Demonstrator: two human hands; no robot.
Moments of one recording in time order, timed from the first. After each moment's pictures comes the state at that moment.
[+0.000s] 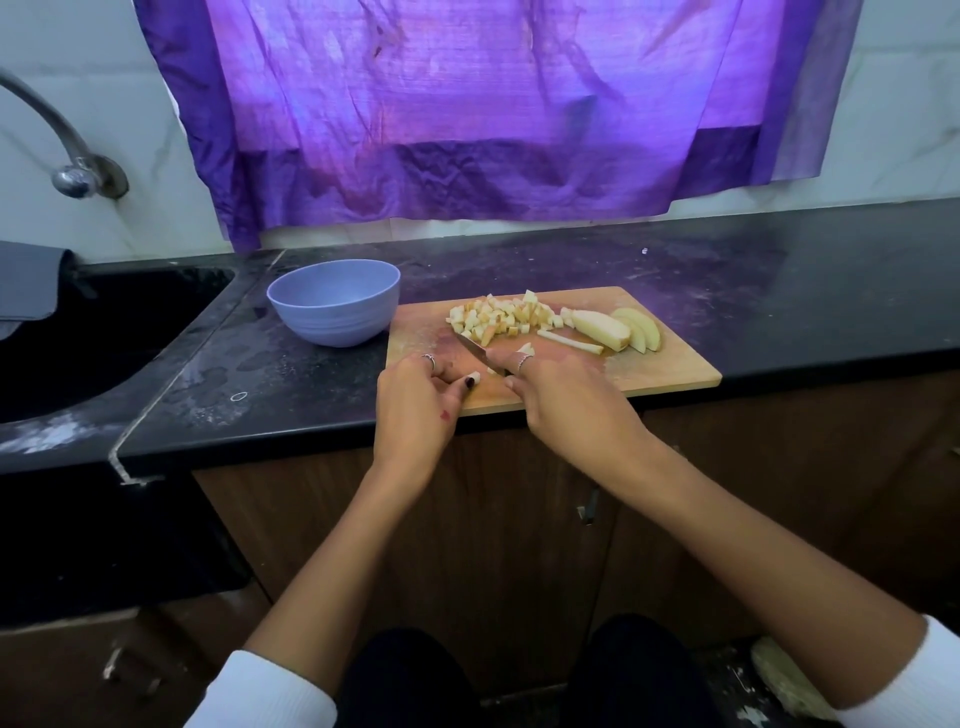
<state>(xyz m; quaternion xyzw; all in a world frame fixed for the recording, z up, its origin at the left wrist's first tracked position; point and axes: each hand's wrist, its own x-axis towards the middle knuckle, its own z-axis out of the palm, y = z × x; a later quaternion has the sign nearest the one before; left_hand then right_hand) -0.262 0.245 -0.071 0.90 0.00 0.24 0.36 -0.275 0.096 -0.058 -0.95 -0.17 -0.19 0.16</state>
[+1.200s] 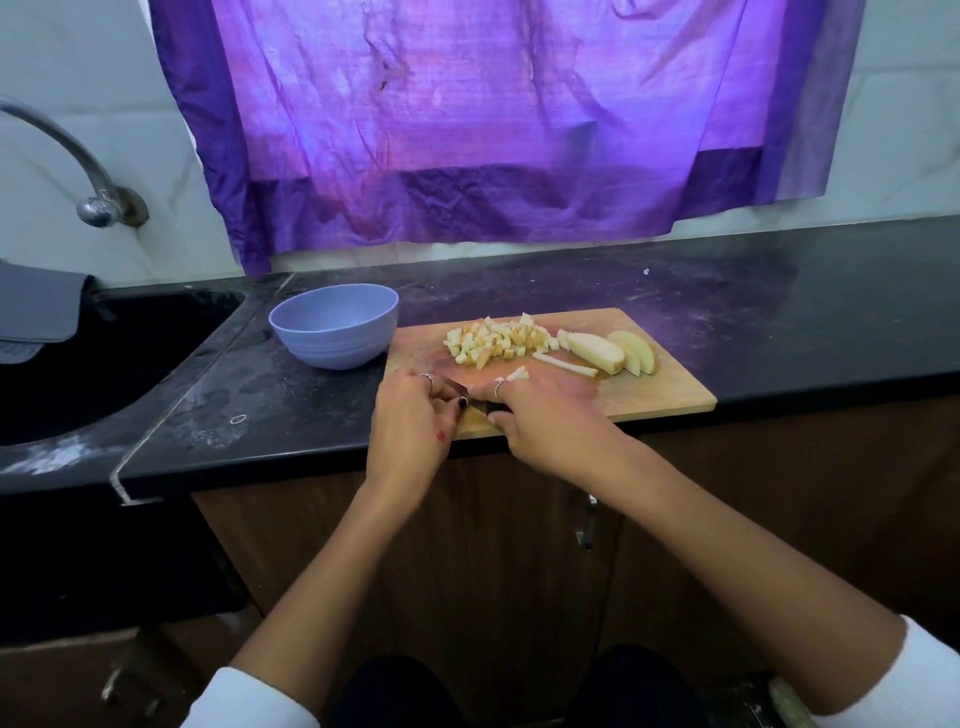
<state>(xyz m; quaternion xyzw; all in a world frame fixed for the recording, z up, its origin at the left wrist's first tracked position) -0.251 0.244 -0.073 0.92 -0.01 0.24 0.32 -0.266 0.097 -0.046 -0.96 -0.21 -0.09 0.17</state>
